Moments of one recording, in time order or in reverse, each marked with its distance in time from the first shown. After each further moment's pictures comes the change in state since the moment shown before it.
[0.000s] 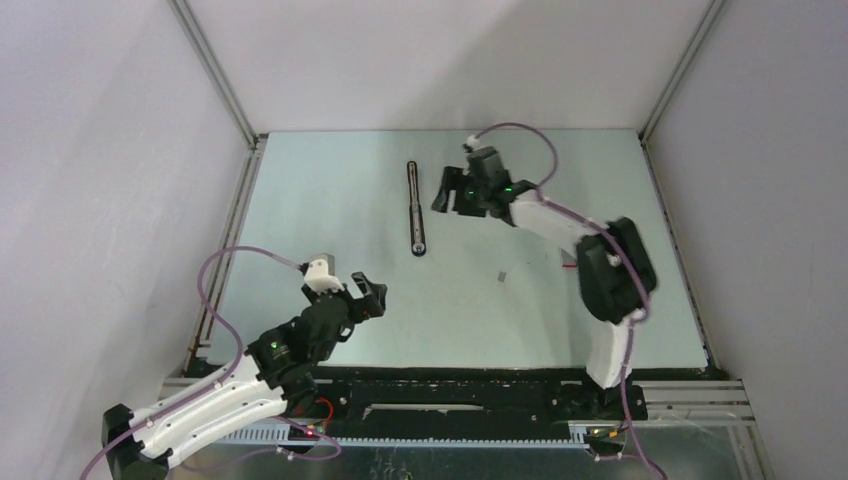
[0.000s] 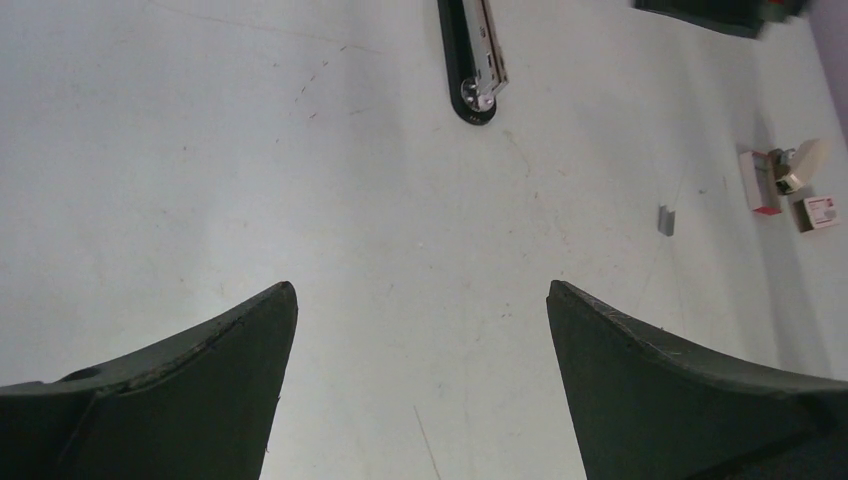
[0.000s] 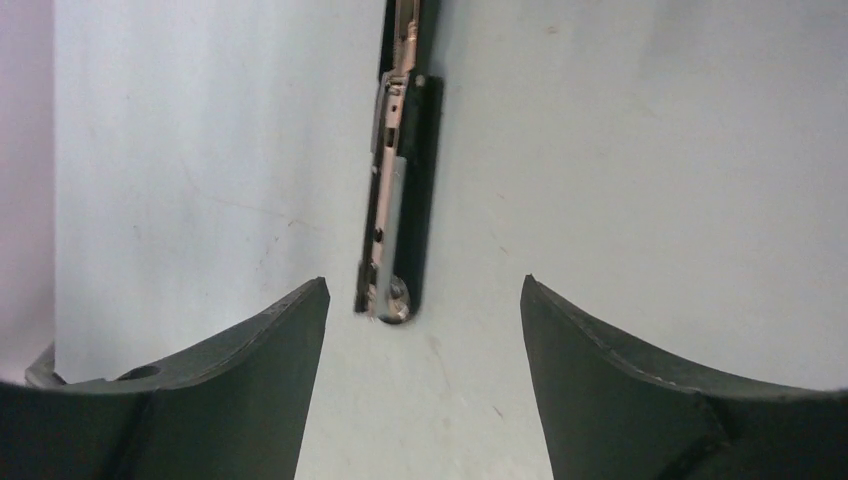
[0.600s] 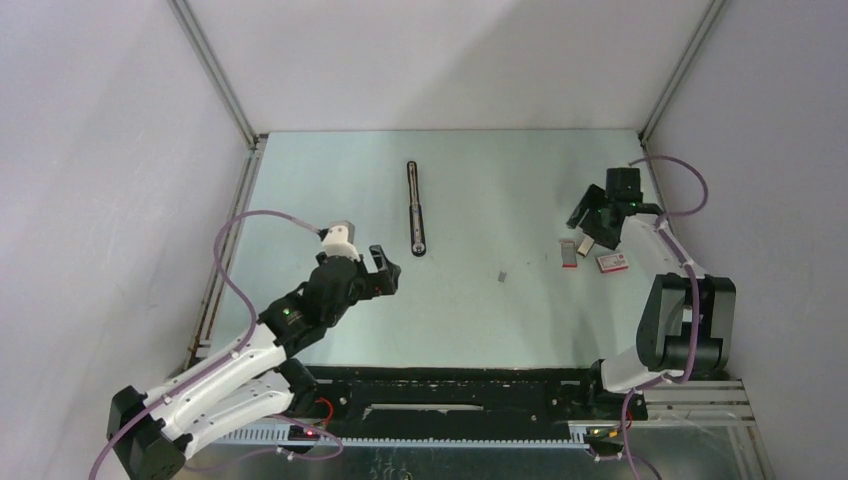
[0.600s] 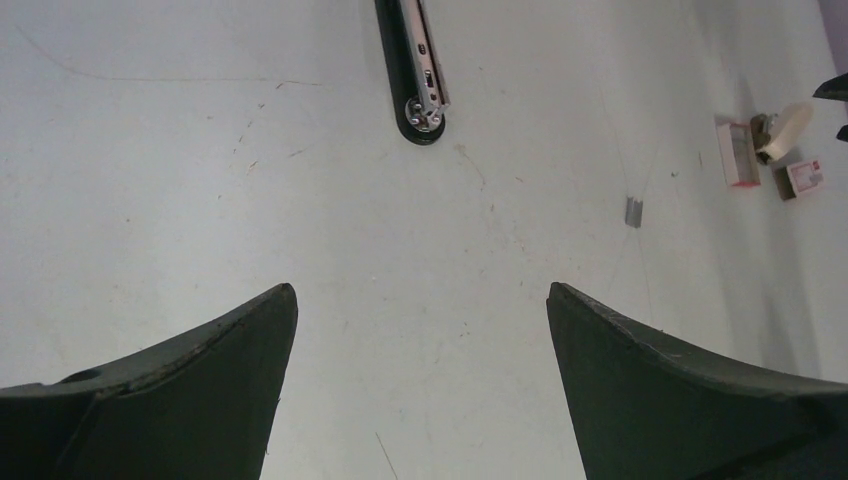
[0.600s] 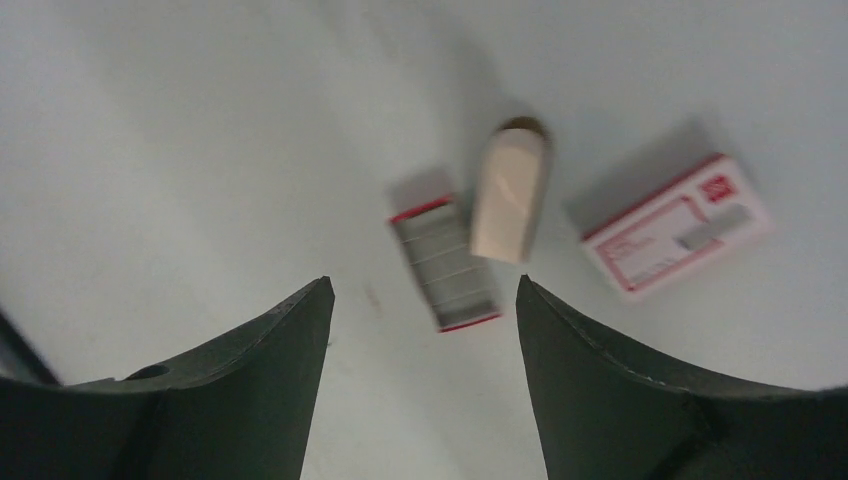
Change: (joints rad) left arm 0.165 0.273 0.222 0.054 0.242 0.129; right arm -0.593 -0.505 -0.461 -0.248 0.137 -0.095
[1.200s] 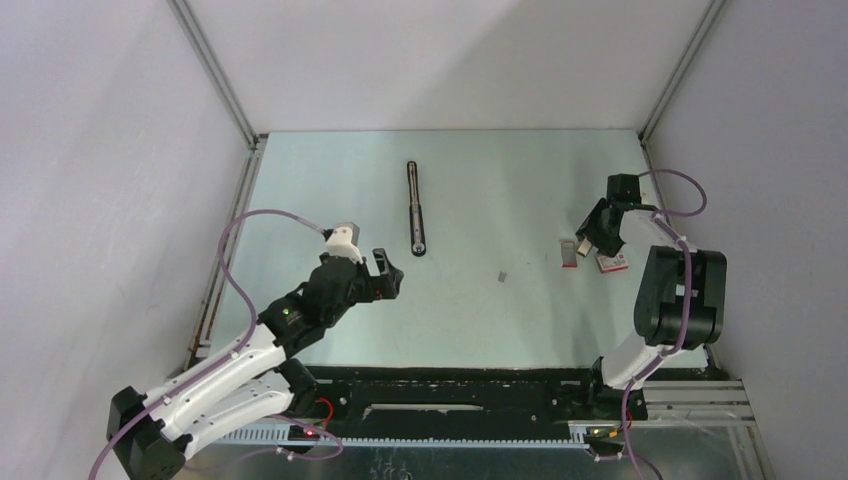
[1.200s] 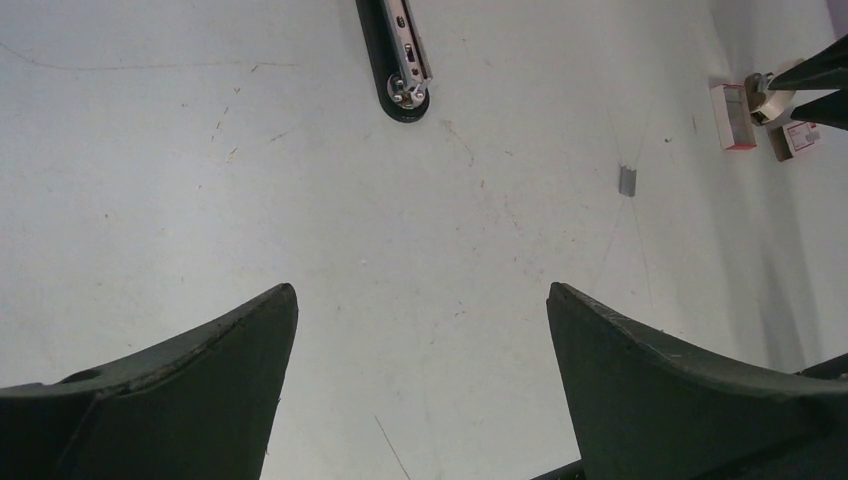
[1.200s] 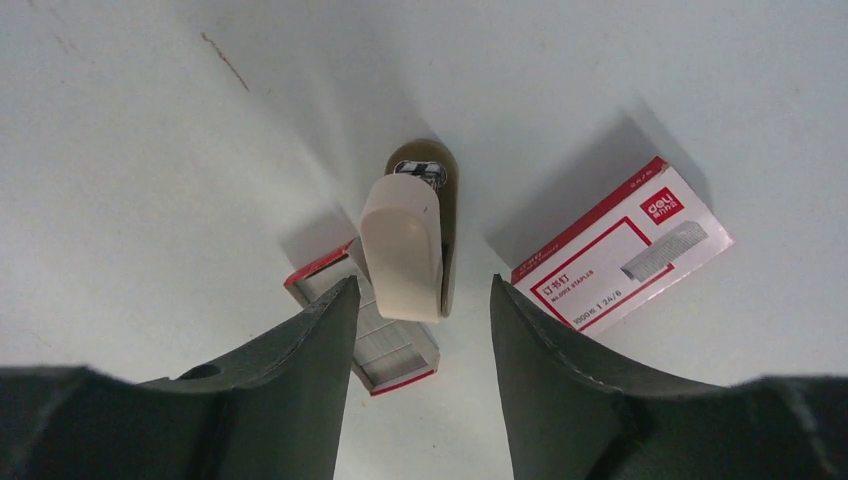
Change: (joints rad) left arm 0.001 0.011 0.018 -0.017 0.068 0.045; right arm -0.093 0.136 -0.017 0.014 0.080 0.039
